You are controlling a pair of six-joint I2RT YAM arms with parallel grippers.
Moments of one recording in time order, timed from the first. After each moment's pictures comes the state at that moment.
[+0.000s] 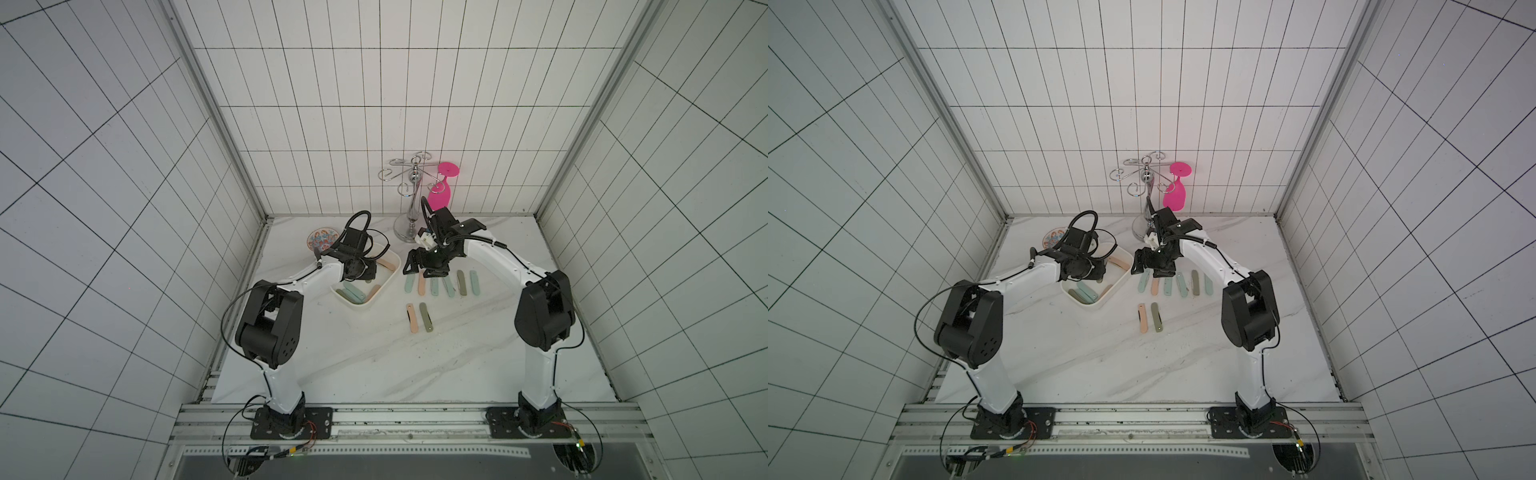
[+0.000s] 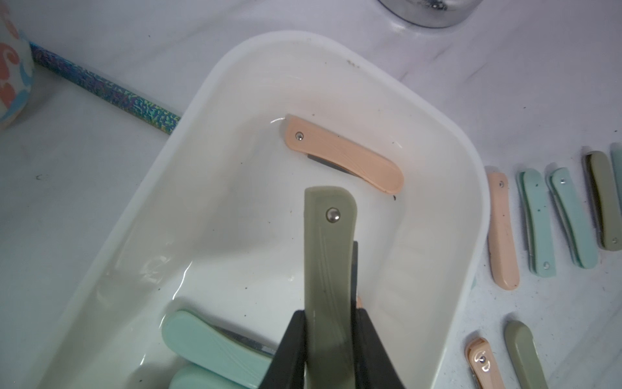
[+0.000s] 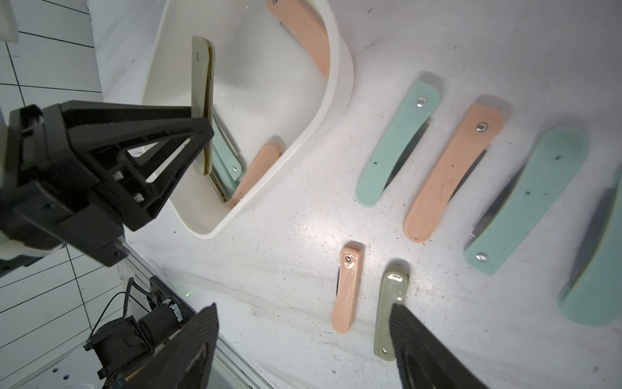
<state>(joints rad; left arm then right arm) -0.38 1.79 1.27 -0.45 0.11 -0.29 0.49 2.00 1.79 -0.99 -0.46 0.37</state>
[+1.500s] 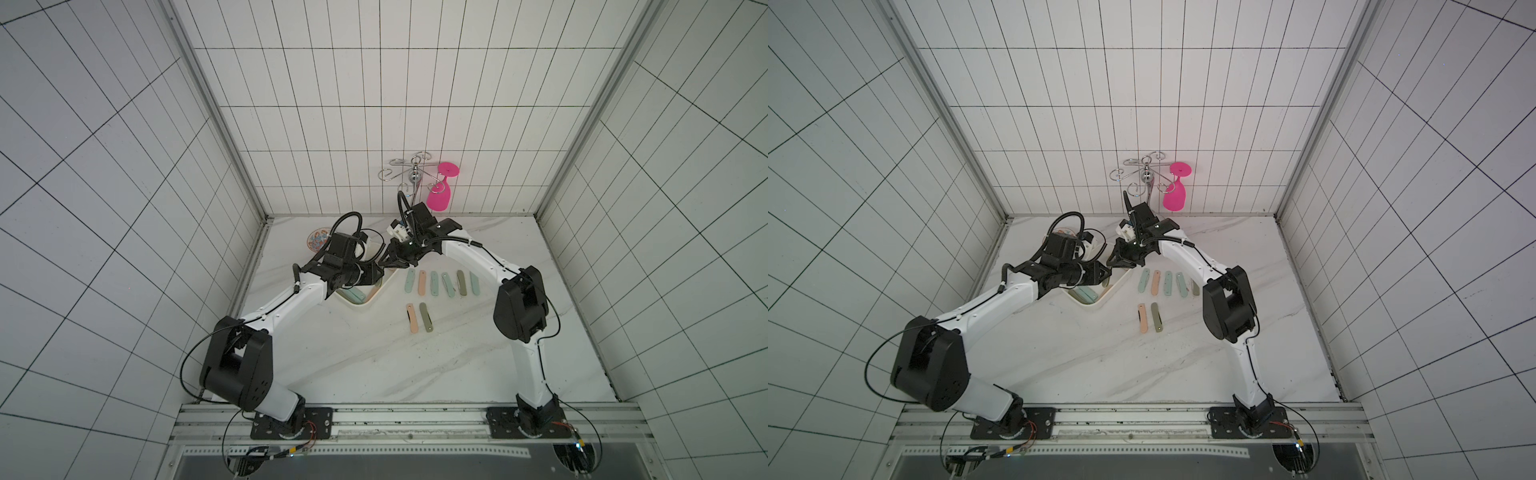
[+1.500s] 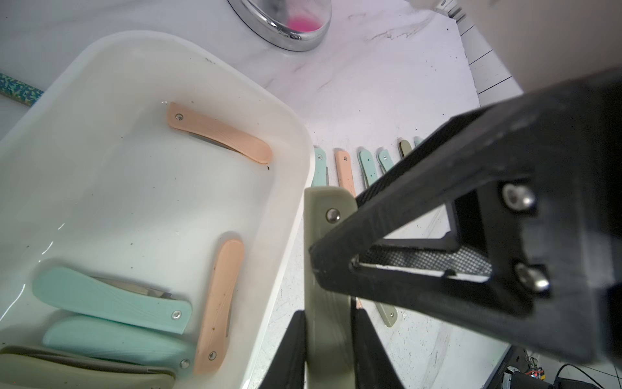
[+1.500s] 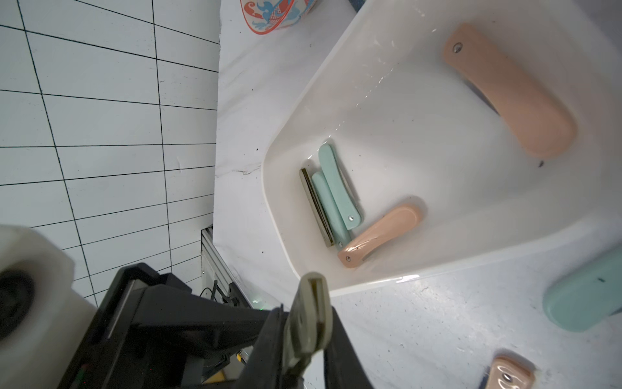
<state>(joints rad) -0.40 1.52 1.10 -0.37 0.39 -0.40 0.59 2.15 1.97 -0.78 -0.65 0.57</state>
